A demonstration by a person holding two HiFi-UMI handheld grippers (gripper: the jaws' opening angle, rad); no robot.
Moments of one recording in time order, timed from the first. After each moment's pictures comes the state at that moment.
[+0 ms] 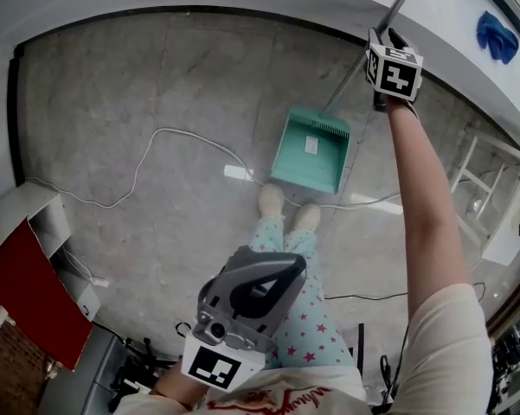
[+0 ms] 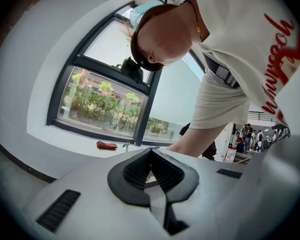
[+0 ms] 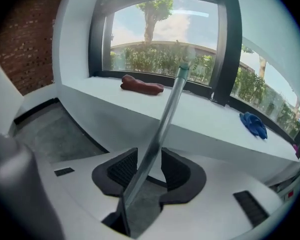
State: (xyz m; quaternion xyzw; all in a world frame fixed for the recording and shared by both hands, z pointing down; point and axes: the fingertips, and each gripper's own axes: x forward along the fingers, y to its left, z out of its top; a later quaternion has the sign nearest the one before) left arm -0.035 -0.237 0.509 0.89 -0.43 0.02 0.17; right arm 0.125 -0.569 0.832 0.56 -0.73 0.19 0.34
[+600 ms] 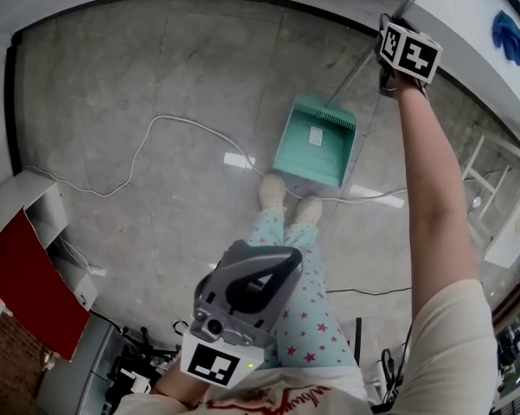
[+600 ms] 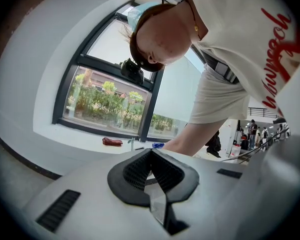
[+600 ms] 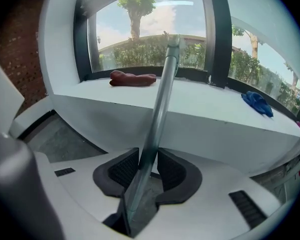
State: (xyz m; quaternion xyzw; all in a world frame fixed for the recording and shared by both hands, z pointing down) left arm -0.044 -0.233 0.534 0.88 -0.45 0.04 0.17; right arm 0.128 -0.580 0.849 0.58 -0.71 0.25 0.32
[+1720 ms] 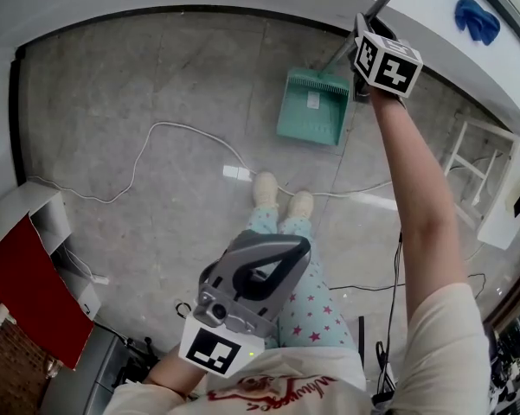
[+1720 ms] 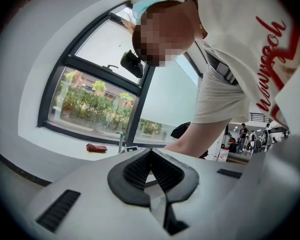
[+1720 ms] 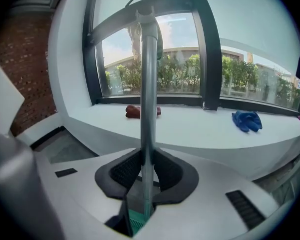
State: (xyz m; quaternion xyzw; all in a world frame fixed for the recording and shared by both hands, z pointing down) left arm -0.006 -0.212 0.476 0.90 -0.39 0.02 0.17; right arm 0.113 -0.547 0.744 0.58 -0.75 0.23 0.22
